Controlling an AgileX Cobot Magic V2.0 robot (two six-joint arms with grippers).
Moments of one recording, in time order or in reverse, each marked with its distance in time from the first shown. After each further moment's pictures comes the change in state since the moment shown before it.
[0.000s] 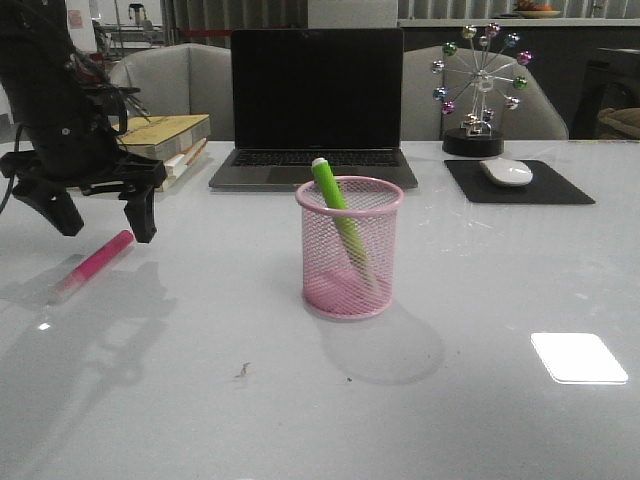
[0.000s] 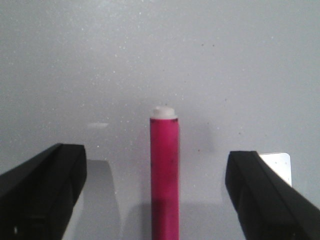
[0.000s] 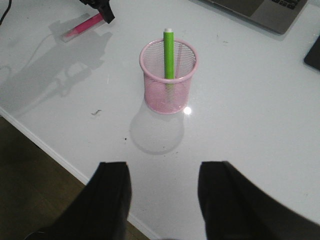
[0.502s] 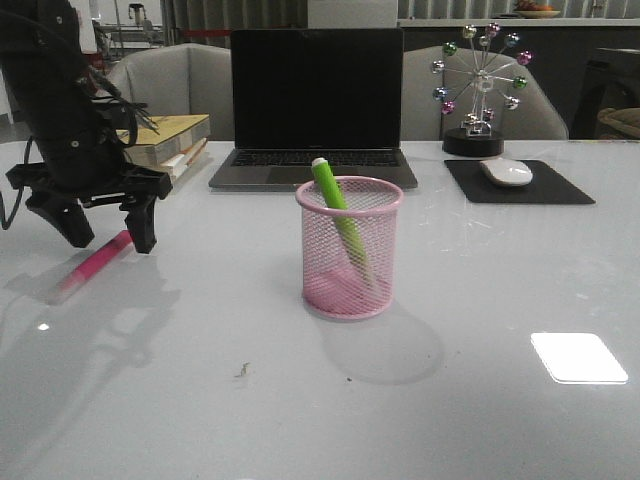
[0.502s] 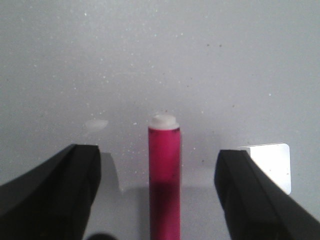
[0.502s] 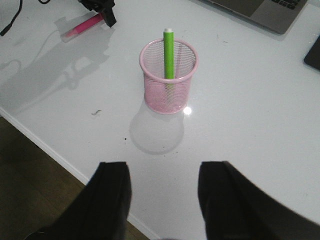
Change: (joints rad) left arm 0.000 0.048 -0.048 0.000 0.042 0.000; right arm 0.000 0.000 0.000 0.000 0.000 0.000
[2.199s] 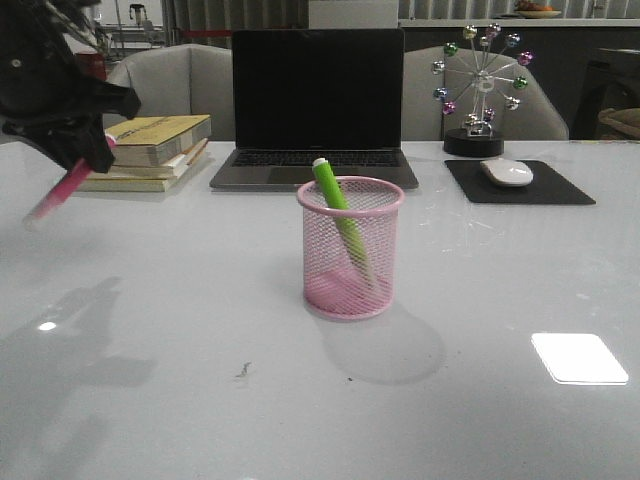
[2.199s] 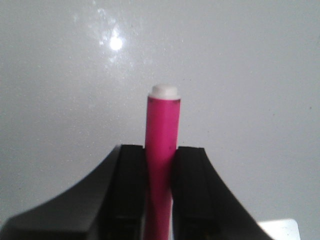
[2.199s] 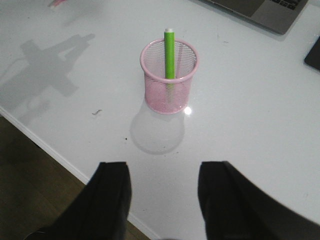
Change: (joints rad) left arm 0.000 -0.385 0.343 -0.008 -0.281 0.008; right arm 0.000 0.000 0.000 0.000 0.002 0.000
